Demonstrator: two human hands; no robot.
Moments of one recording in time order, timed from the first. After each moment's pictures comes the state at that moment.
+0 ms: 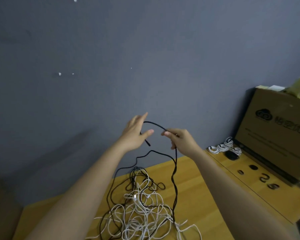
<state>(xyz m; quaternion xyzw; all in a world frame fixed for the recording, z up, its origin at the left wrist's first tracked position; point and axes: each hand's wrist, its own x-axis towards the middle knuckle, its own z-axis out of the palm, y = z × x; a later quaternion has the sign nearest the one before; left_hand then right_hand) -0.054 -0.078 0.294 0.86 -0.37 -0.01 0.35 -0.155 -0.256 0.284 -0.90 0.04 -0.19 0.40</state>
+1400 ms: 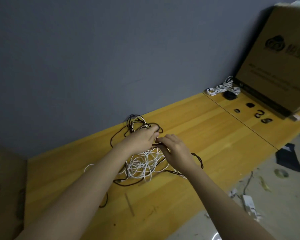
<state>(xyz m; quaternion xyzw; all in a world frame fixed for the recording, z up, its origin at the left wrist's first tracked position) -0.126 -0.078 0.151 0.85 -0.46 -0.19 0.18 -0.237 -0.203 0.083 -0.93 -0.02 -0.27 0.23</state>
